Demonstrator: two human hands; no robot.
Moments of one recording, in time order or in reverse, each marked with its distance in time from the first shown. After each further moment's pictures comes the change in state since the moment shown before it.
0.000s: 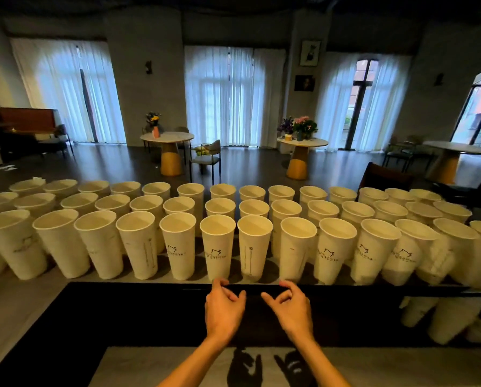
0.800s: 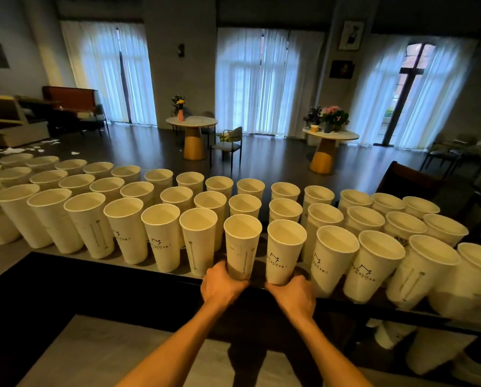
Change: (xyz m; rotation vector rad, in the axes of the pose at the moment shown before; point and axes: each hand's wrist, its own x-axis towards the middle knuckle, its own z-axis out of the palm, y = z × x) left_hand 0.007 0.084 0.139 0.251 -0.014 -0.090; right_hand 0.117 0.042 -0.120 -0.341 -0.074 0.057
